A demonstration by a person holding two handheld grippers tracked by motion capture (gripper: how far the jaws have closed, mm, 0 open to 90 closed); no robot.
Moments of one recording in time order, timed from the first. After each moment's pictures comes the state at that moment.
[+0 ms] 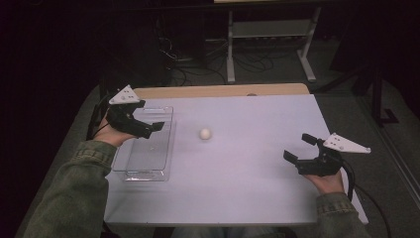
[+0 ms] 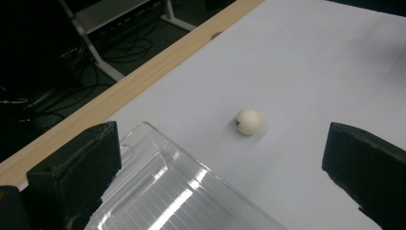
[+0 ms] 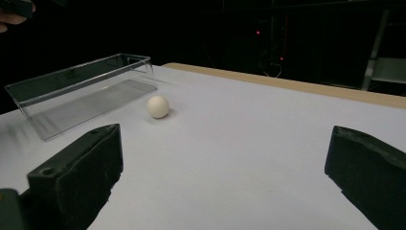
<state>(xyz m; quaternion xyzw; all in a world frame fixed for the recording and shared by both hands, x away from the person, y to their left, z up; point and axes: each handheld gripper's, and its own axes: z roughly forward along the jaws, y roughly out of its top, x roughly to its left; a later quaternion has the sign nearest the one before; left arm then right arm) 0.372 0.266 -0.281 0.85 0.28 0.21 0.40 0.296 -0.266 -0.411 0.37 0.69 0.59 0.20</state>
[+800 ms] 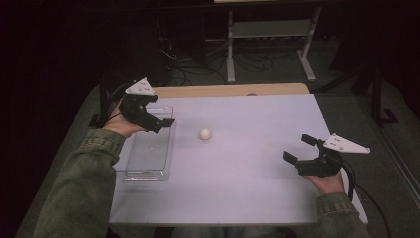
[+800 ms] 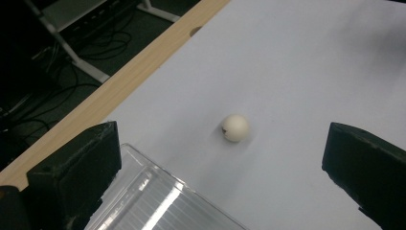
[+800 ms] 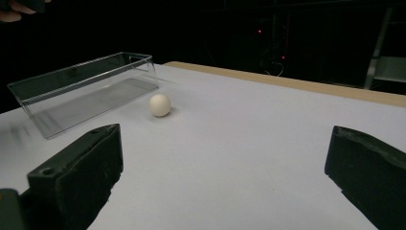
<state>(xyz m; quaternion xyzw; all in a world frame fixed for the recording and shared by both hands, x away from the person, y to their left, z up) 0.392 0.238 -0.271 0.87 0.24 0.18 0.38 0.295 -0.266 -0.411 0.37 0.69 0.59 0.19</state>
